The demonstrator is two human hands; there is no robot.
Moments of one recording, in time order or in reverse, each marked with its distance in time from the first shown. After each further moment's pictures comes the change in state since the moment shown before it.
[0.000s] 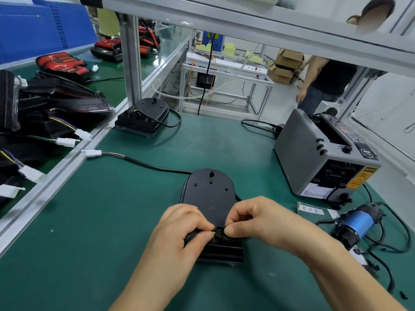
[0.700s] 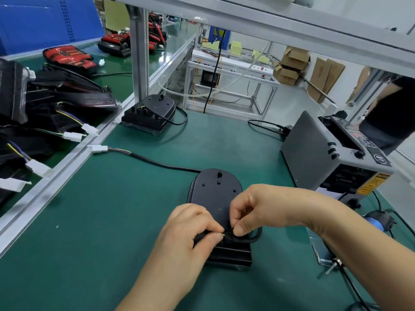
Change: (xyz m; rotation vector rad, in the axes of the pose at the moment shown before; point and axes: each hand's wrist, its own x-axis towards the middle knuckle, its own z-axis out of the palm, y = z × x) left_hand 0.002 -0.004 0.001 0.000 -0.011 -0.017; right_hand 0.030 -0.019 -0.026 -0.380 -0.298 -0.038
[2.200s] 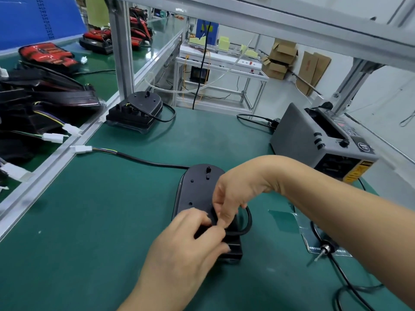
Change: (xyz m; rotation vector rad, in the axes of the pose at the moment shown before) left_hand -0.007 0.006 0.010 0.423 0.055 0.382; right_hand 0.028 -0.029 -0.019 -0.174 -0.285 0.157
